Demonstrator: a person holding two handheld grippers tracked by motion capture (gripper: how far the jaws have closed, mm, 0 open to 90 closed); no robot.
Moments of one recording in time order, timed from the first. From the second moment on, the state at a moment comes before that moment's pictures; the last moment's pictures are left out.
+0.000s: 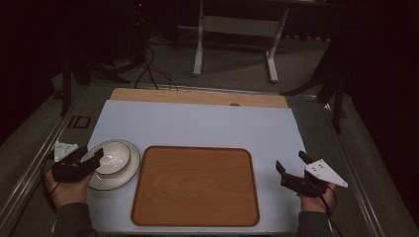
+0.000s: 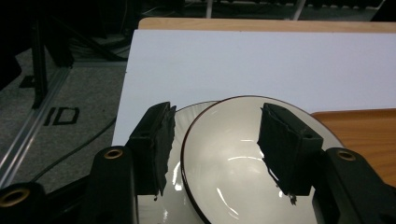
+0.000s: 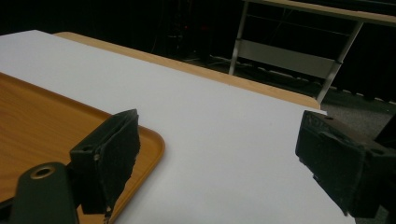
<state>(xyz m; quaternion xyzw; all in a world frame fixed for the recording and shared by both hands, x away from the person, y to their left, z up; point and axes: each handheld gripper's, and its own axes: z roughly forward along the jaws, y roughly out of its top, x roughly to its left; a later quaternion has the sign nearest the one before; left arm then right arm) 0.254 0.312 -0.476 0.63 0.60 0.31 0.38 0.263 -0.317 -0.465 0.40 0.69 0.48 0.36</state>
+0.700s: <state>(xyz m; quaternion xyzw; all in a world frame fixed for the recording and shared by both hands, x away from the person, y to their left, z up) 0.273 0.320 -0.496 0.64 0.63 0.28 0.34 0.262 -0.316 -0.464 0.40 0.70 0.47 0.37</state>
